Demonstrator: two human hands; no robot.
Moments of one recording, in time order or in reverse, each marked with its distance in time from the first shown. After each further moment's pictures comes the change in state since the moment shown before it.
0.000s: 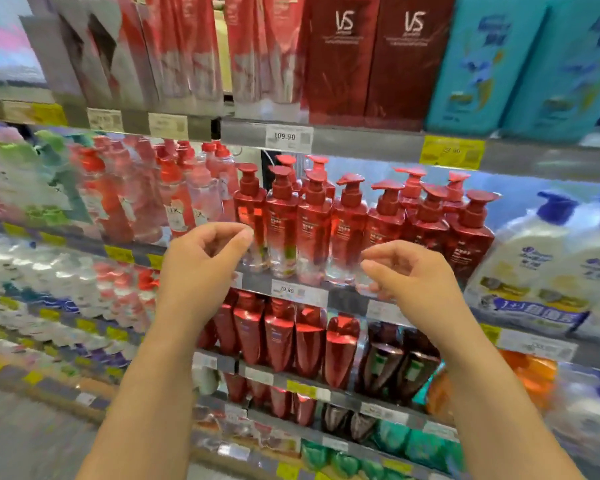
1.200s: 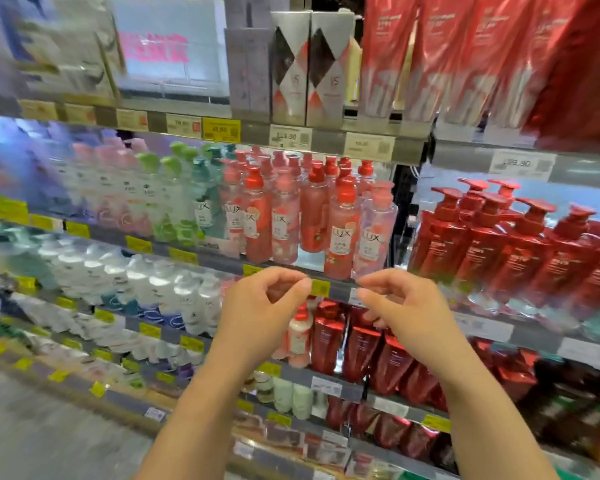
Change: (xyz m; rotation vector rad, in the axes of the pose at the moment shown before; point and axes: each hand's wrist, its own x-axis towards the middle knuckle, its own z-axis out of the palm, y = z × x) left_hand 0.096 -0.135 -0.250 -0.005 -0.246 -0.037; right_hand 0.025 -0.083 0.335 -0.048 -0.107 0.009
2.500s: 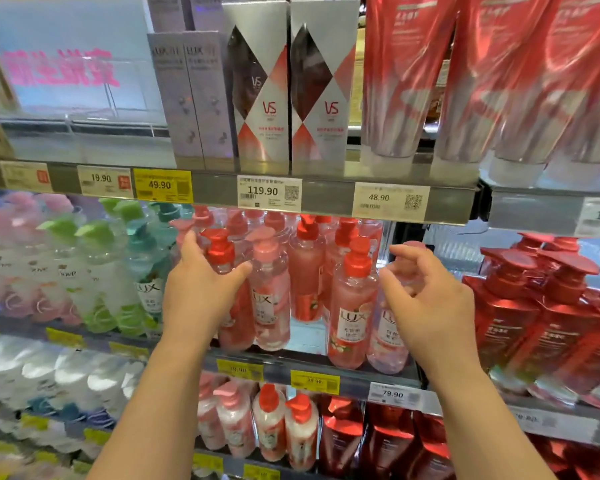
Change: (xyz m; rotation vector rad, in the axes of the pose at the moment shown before) left_hand 0.249 -0.069 -0.020 0.389 0.246 -0.142; right_hand 0.172 0.020 0.014 -0.266 0.556 -0.083
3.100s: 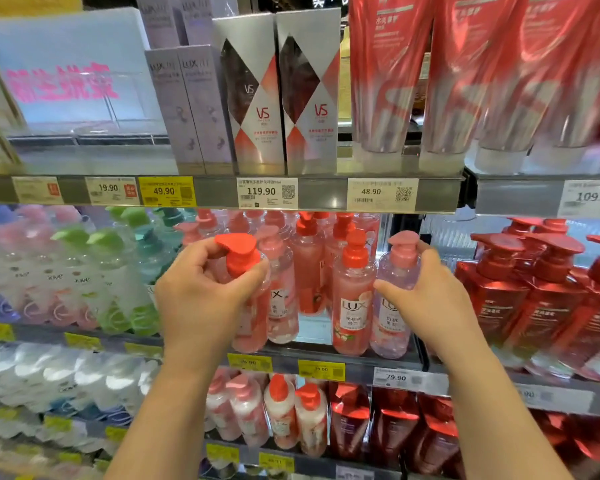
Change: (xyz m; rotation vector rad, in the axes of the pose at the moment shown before) left_hand -0.051 0.028 -0.030 -0.321 0.142 0.307; right_hand 0.007 0.013 -0.009 -0.291 -0.247 0.255
